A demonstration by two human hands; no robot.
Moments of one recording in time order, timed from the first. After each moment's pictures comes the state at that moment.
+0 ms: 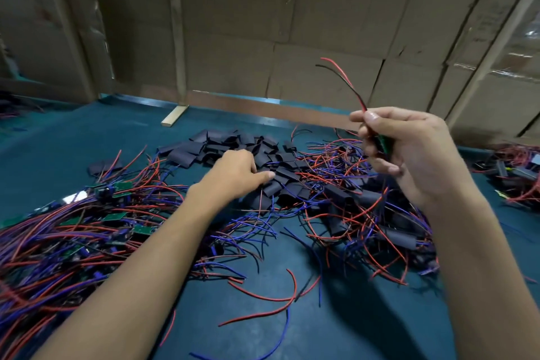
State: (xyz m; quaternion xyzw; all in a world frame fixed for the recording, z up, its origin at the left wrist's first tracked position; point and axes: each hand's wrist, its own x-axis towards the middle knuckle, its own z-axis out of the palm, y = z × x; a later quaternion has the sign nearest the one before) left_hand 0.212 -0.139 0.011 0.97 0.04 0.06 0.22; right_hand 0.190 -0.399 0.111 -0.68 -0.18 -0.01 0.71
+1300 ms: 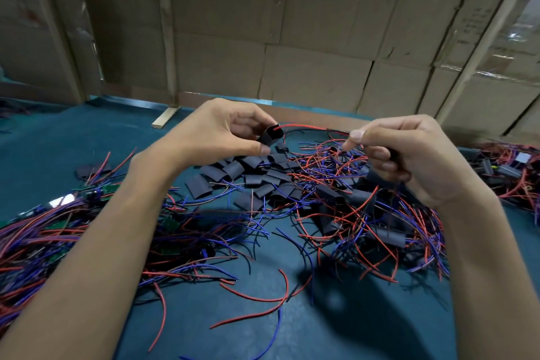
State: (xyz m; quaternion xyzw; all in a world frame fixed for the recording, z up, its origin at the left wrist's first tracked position) left_hand 0.167 -0.126 0.096 0.84 -0.22 0.12 0.48; right_hand 0.184 -0.419 0.119 -0.76 -0.23 0.04 0.61
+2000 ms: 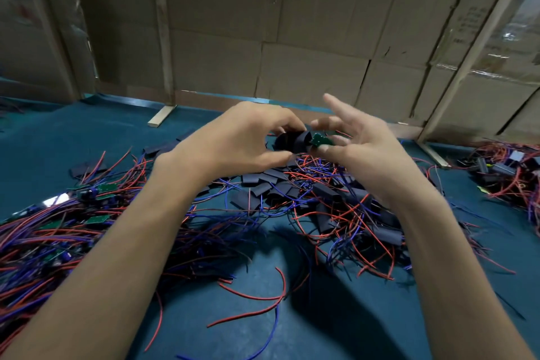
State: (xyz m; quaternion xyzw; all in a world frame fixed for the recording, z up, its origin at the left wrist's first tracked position) left_hand 0.161 -0.163 0.104 0.89 -0.31 0.24 0.25; right_hand 0.184 -0.374 0.103 -0.79 -0.23 -0.03 0.57
